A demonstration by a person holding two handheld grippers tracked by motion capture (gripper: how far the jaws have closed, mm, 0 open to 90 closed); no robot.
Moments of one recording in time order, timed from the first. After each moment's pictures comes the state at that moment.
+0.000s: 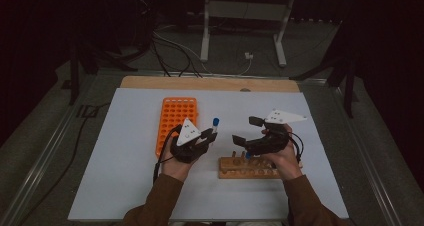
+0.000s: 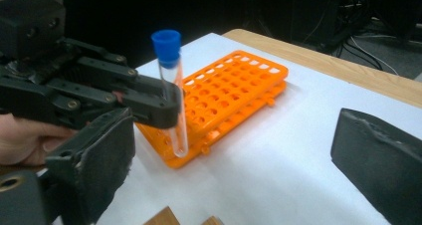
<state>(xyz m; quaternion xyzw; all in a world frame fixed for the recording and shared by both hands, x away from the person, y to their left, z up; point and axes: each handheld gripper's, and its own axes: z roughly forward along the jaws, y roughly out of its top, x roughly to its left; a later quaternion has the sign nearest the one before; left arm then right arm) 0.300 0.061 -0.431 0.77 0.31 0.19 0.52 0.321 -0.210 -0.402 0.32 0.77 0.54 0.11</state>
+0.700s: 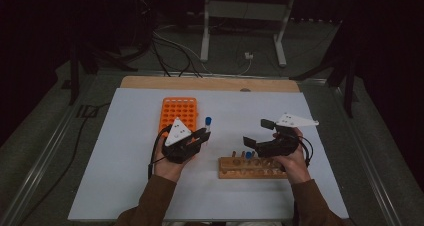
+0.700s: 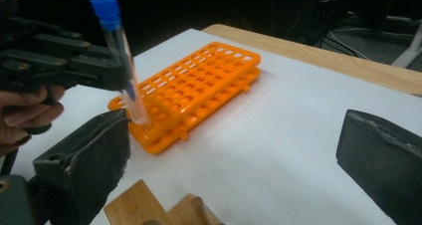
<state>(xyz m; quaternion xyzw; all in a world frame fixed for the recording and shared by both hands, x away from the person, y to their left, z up) 0.296 0.083 -0.427 0.76 0.32 0.19 0.54 0.317 -0.238 -0.412 0.35 0.76 0.54 0.12</state>
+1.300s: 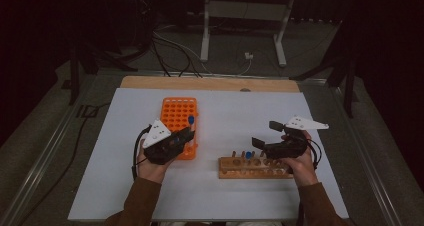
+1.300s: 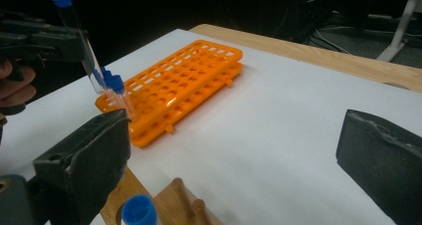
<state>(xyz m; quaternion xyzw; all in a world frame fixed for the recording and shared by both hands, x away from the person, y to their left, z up) 0.287 0.125 -0.422 0.74 0.33 0.19 0.56 0.312 -0.259 -0.416 0.36 0.75 0.53 0.13</state>
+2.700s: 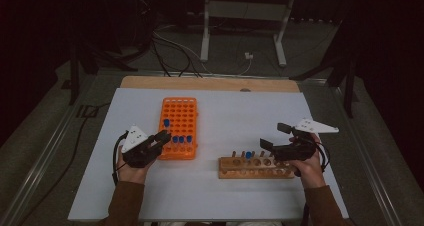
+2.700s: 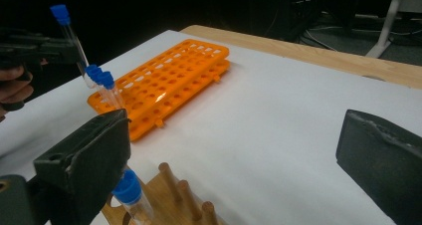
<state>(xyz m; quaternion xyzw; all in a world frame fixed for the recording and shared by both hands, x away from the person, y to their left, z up) 0.287 0.176 -0.452 0.73 0.38 0.23 0.52 0.305 -0.279 -0.418 0.38 0.74 0.53 0.14</state>
